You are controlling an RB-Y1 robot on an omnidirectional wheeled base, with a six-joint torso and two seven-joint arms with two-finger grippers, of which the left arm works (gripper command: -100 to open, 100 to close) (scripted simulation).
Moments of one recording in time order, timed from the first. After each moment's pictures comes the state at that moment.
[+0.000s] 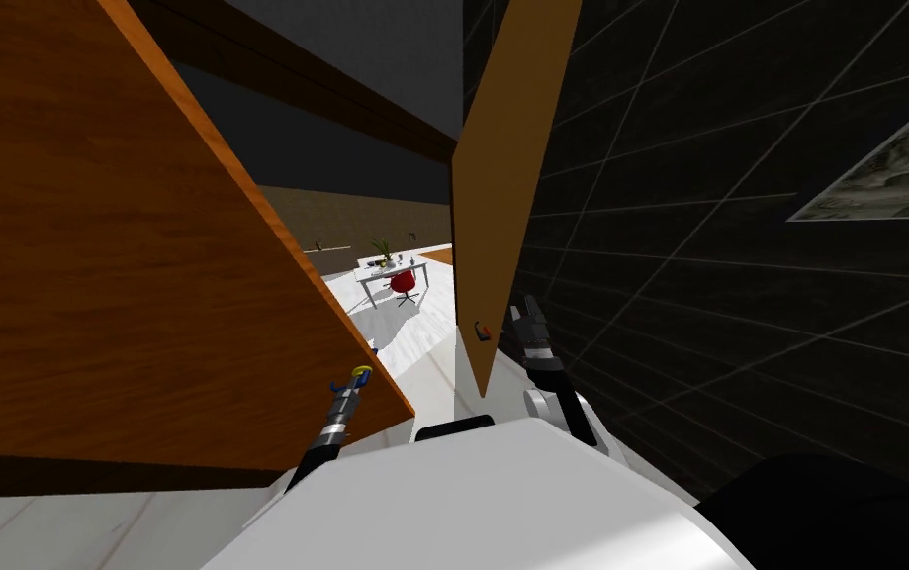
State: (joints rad) arm 0.02 0.54 -0.51 -0.64 0.71 -1.04 0.14
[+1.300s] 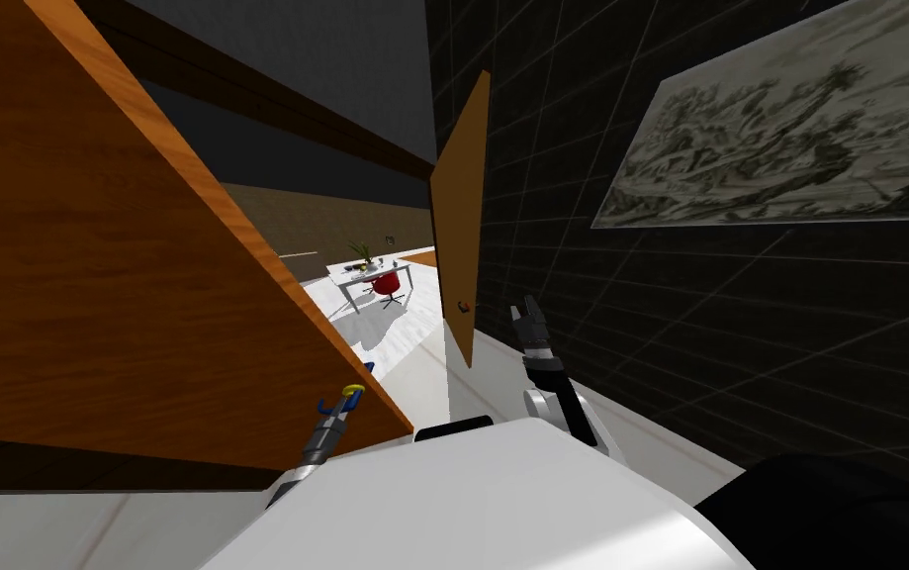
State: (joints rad) arm 0.14 0.63 -0.68 -0.65 0.75 -1.22 0.21
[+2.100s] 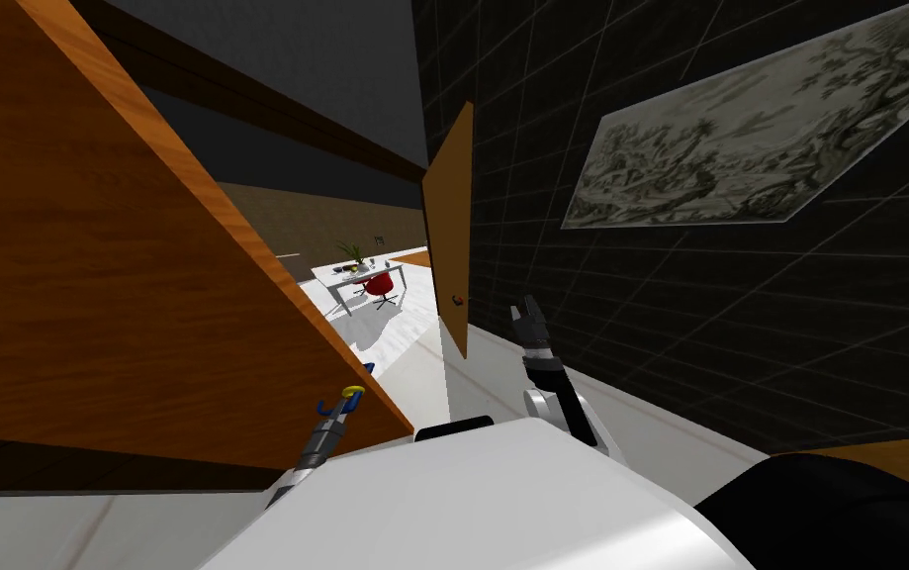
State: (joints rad) arm 0.13 0.62 -0.68 -0.60 0.73 -1.26 0.24
